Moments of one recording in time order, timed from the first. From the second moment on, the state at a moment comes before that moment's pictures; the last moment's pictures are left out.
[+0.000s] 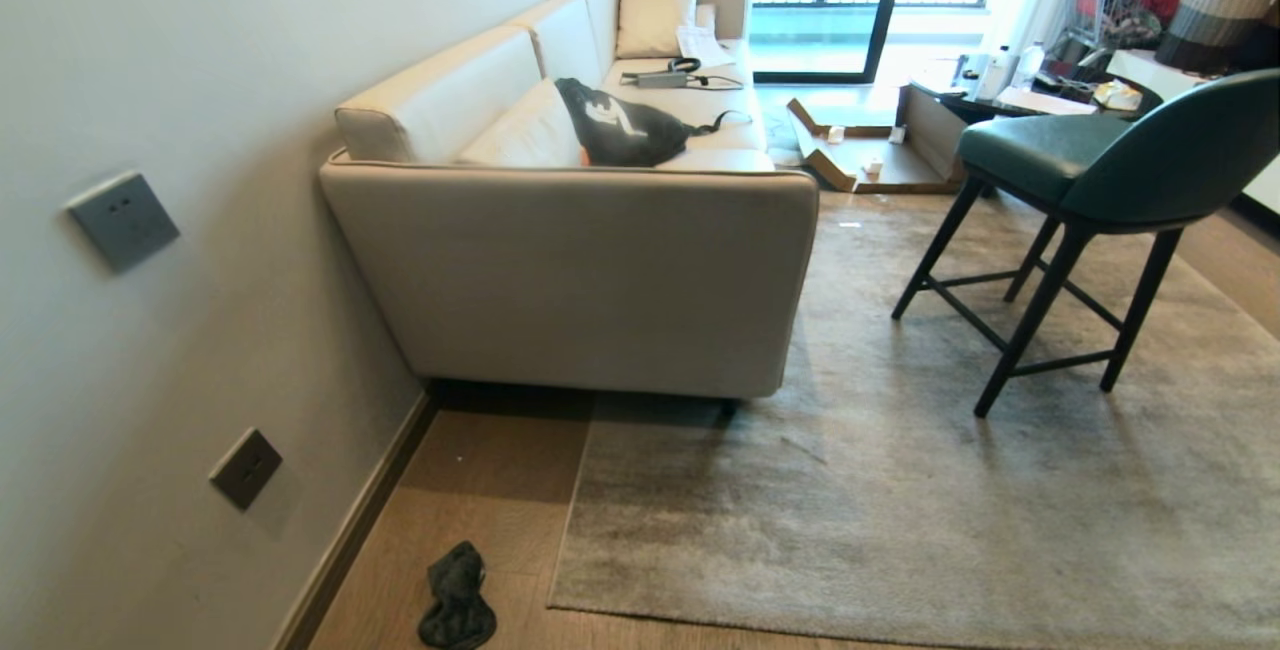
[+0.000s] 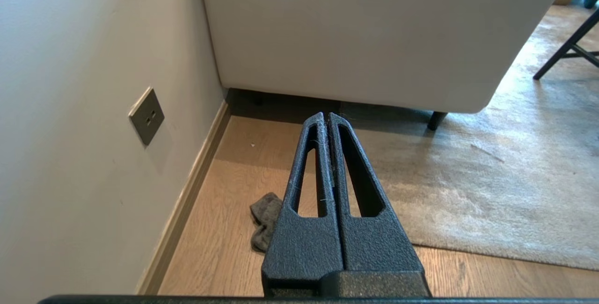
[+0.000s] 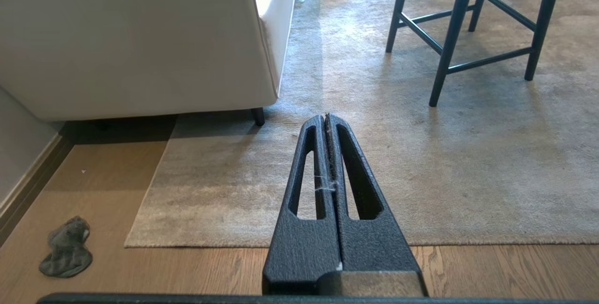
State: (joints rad) left arm 0.00 0.00 0.00 -0.01 0.02 -0.06; right arm 0.00 0.00 0.00 -0.01 -0.05 0.11
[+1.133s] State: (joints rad) left arm 0.00 0.00 0.00 -0.01 0.02 -0.06; right arm 0.00 0.00 0.00 -0.01 -0.05 0.10
